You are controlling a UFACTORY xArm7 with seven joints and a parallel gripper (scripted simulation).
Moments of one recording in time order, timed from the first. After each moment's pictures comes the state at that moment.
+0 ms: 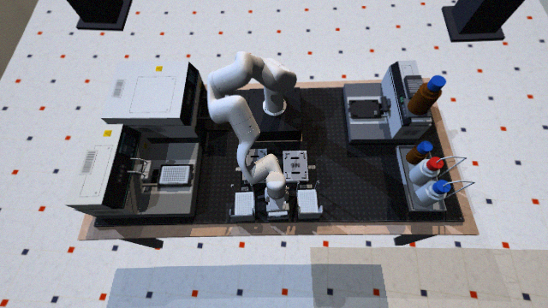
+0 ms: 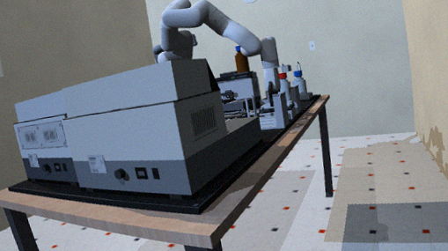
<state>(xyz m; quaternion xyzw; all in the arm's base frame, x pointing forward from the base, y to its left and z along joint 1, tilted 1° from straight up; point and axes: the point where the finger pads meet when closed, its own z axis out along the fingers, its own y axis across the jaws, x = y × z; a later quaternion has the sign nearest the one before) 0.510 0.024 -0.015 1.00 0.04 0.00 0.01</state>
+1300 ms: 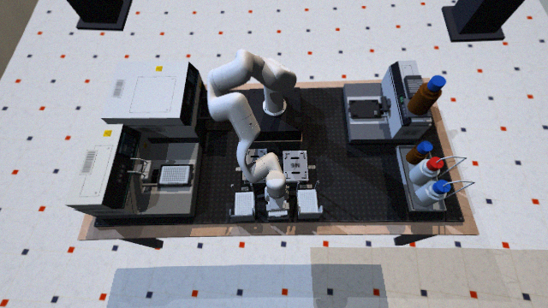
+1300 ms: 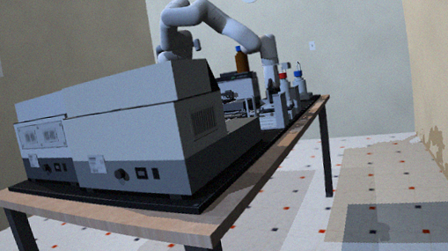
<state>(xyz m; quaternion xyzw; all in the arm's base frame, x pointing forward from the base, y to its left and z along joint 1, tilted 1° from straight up) 0.510 0.024 -0.003 1.00 0.04 0.00 0.01</state>
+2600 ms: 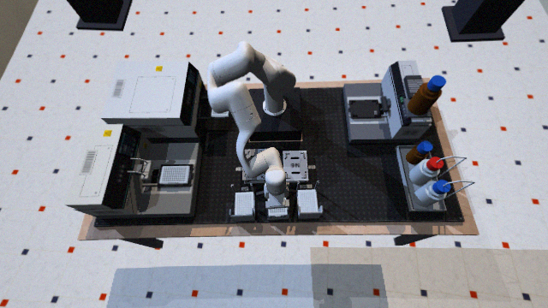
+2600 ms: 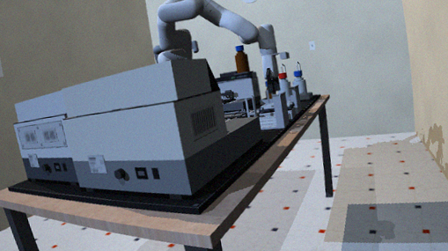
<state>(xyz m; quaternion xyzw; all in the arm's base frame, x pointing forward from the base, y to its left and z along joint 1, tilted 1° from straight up) 0.510 0.024 0.041 1.00 0.04 0.00 0.01</state>
